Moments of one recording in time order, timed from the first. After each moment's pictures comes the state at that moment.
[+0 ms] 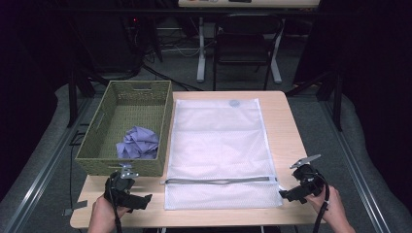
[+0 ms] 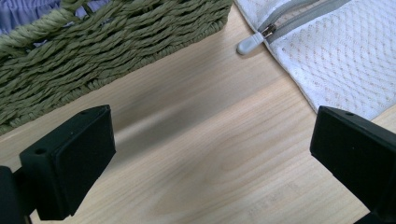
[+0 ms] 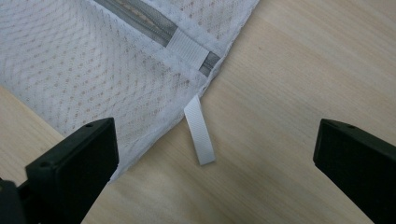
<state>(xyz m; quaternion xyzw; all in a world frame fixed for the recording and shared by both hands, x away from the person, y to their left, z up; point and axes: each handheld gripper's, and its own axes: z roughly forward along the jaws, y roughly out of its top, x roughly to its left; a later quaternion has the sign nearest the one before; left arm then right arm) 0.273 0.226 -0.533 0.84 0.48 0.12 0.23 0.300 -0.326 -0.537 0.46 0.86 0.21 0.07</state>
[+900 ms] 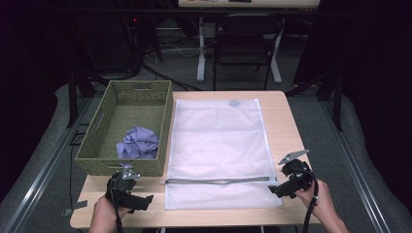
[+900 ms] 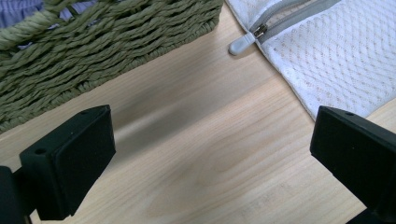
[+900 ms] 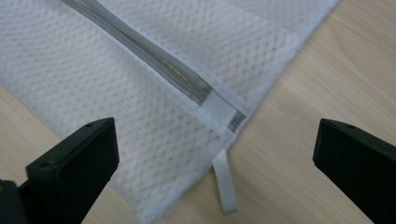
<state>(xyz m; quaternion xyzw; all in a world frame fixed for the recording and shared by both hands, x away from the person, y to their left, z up) 0.271 0.222 -0.534 0.84 0.47 0.12 0.24 0.307 -0.290 -0.518 0.42 0.88 0.22 0.10</state>
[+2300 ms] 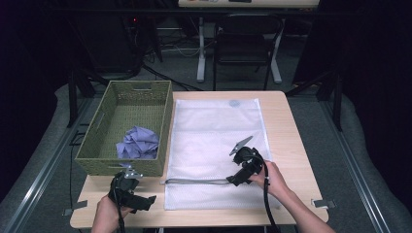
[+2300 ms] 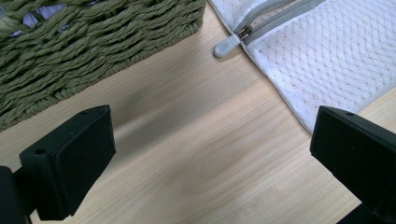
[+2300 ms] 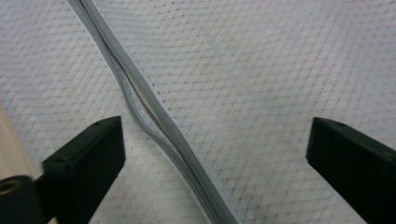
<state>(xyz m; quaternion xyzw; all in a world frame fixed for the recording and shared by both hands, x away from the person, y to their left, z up) 0.274 0.218 -0.536 0.85 0.46 0.09 0.24 0.364 -0.165 -0.527 0.29 0.93 0.23 0.06</state>
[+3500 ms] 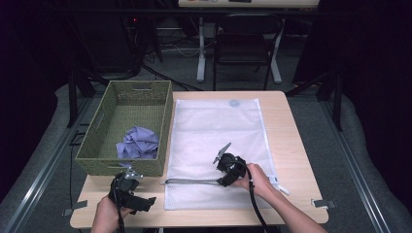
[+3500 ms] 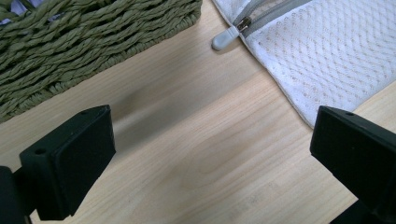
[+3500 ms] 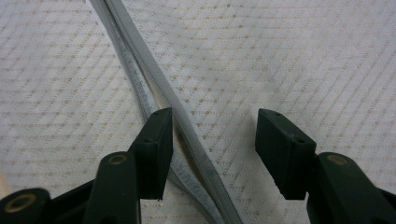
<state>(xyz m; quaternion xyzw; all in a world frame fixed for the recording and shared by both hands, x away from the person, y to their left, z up) 0.273 0.218 -0.538 0.85 0.46 0.09 0.24 0.365 -0.121 -0.554 0.25 0.95 0.19 0.06</state>
